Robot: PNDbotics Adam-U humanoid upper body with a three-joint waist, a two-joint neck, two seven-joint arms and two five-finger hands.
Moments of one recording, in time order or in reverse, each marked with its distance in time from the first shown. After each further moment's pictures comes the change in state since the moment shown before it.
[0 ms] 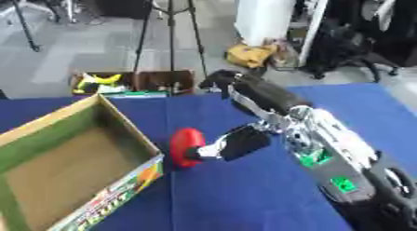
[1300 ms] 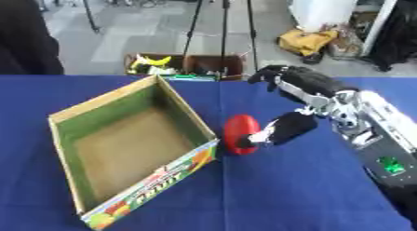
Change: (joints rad) left arm 0.000 0.000 0.003 0.000 0.000 -0.003 0.000; right arm -0.118 0.000 0.076 0.252 -0.027 -0.082 0.057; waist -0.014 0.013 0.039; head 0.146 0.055
